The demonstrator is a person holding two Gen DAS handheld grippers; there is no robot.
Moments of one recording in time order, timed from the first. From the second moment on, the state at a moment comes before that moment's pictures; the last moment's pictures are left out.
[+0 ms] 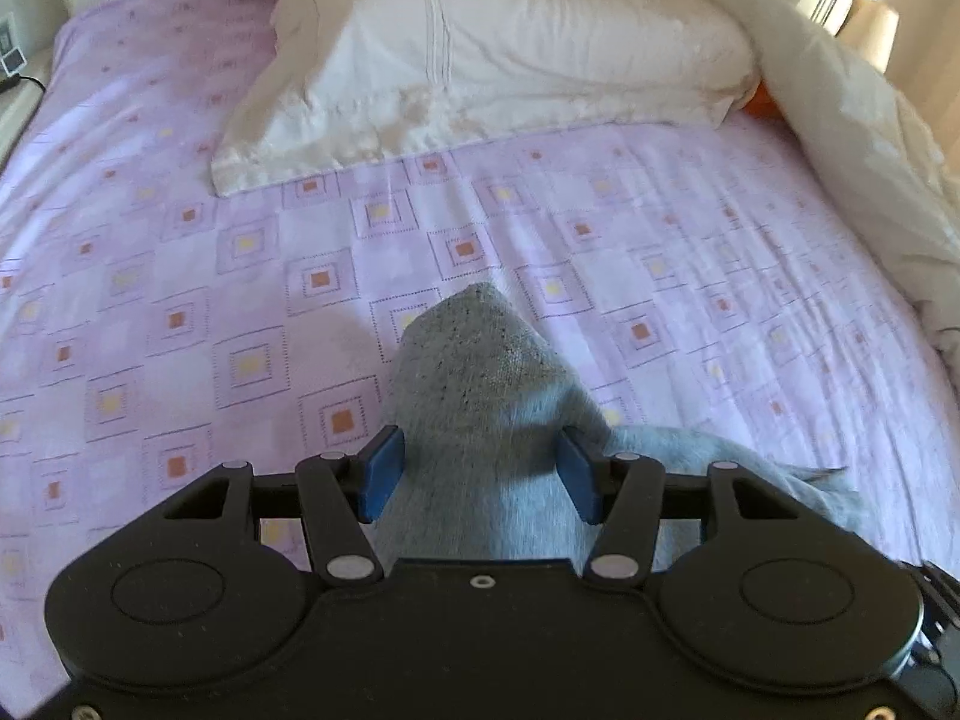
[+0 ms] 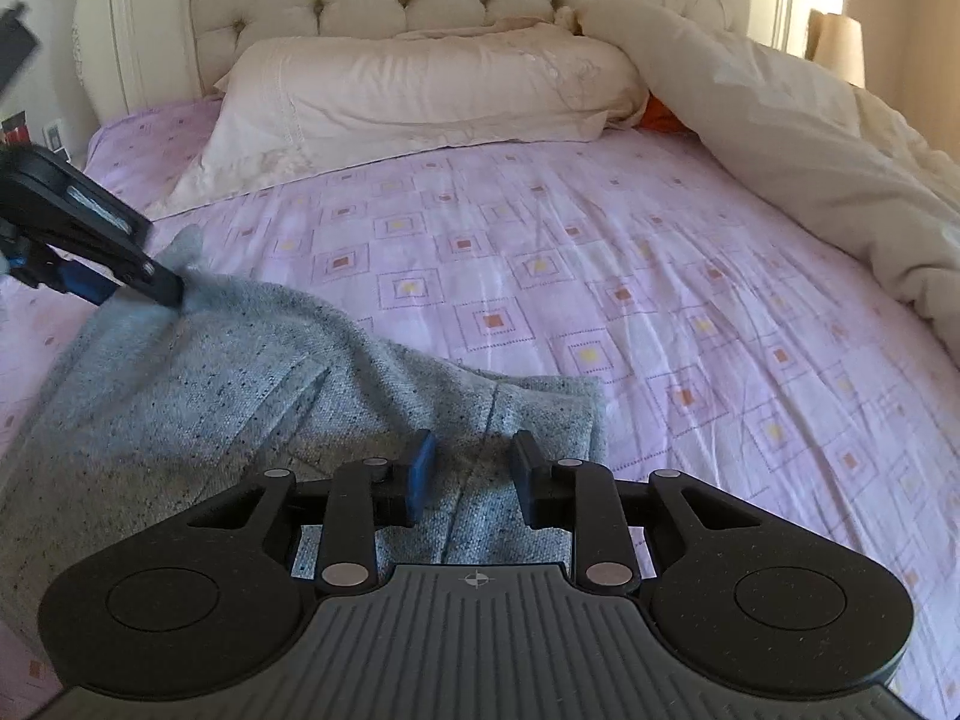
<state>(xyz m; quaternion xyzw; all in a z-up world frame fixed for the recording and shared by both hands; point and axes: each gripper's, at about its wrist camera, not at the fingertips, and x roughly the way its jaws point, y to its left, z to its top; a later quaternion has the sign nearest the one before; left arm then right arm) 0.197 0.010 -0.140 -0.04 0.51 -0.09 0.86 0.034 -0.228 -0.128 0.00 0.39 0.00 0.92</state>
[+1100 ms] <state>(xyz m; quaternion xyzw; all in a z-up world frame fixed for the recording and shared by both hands) 0.137 0.063 -0.169 -0.10 0.55 -0.10 0.83 0.019 -0.300 -0.140 0.27 0.43 -0.07 0.86</state>
